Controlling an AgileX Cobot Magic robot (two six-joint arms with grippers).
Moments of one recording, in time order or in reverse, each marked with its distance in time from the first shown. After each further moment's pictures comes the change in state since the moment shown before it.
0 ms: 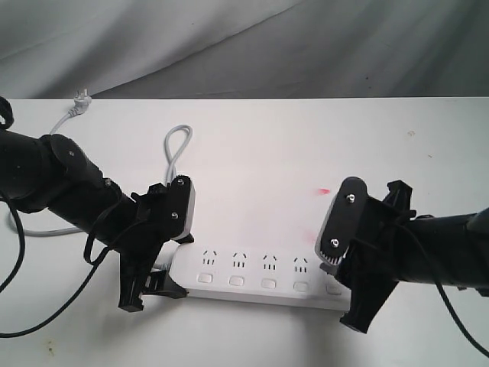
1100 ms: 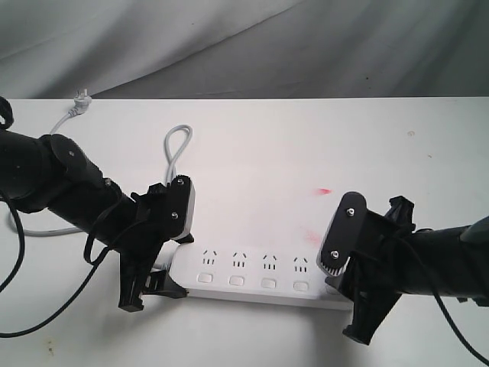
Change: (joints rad) left arm 0.000 0.000 0.000 0.000 0.000 0.000; right arm 0.000 0.038 0.017 0.021 -0.015 0.000
